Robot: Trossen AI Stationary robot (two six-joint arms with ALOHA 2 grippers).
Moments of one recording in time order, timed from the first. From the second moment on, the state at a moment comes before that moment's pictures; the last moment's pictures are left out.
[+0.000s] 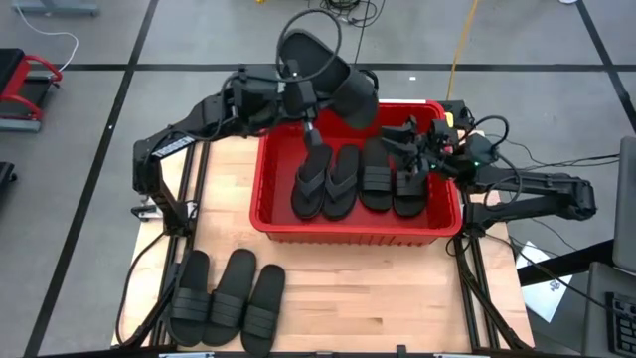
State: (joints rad) left arm 0.25 1.72 2.13 -0.60 -0.15 0.34; right arm -0.22 0.98 0.79 0.67 -0.02 0.40
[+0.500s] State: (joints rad) left arm 0.24 1.81 2.13 -0.45 -0.06 0.37; right arm -0.29 1.01 0.79 0.67 0.08 0.37
